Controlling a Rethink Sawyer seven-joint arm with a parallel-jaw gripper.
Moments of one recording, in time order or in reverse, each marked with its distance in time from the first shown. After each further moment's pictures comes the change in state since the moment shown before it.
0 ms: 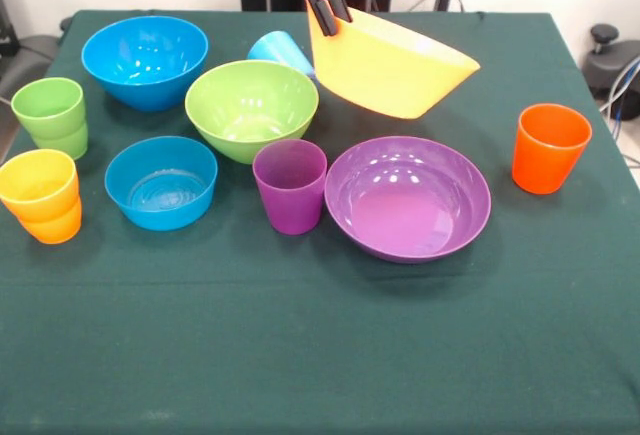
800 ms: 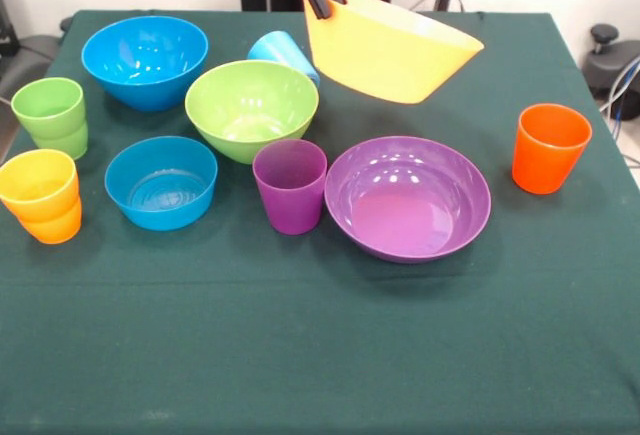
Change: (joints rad) arm -0.064 0.001 0.088 0.000 0.050 0.066 0.000
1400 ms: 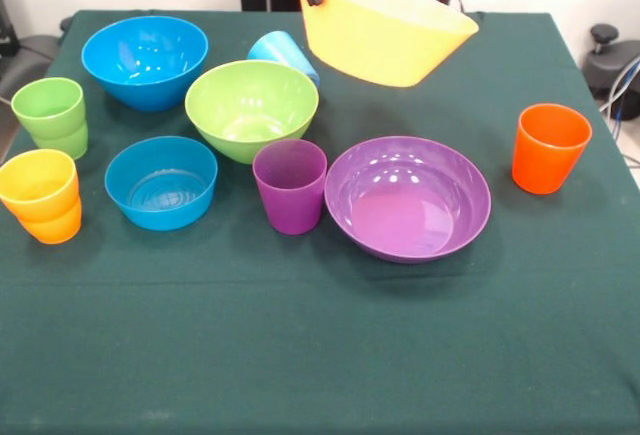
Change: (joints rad) arm -0.042 0.007 0.037 -0.011 0.026 0.118 0.000
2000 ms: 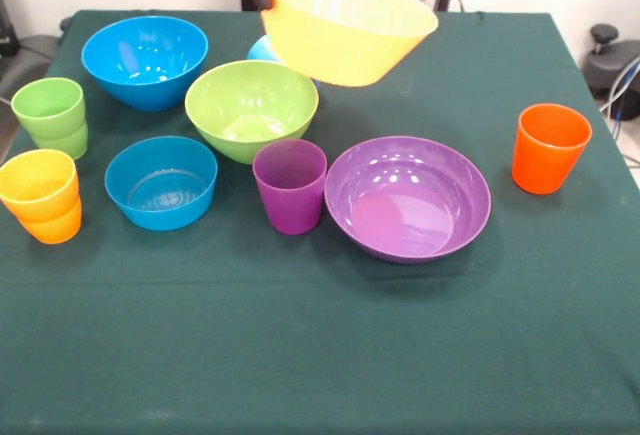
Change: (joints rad) arm -0.083 0.092 0.031 -0.101 -0.002 0.177 0.000
